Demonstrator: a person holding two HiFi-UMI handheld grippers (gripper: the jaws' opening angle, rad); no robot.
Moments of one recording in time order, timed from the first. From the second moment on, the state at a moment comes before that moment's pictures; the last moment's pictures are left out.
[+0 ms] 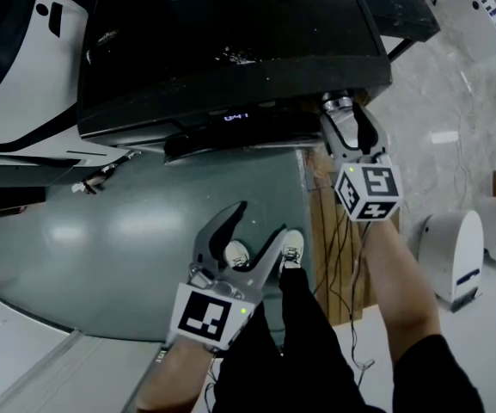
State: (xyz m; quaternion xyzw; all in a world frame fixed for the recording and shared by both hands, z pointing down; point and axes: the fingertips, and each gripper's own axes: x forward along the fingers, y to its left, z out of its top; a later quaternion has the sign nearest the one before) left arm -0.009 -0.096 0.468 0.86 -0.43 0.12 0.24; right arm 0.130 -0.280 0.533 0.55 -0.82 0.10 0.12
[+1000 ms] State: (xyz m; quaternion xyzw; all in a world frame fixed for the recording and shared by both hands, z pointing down) left arm -0.009 -0.093 0.473 0.86 -0.43 0.12 0.24; right arm 0.119 -0.277 0.529 0.52 -0.79 -0.14 0.29
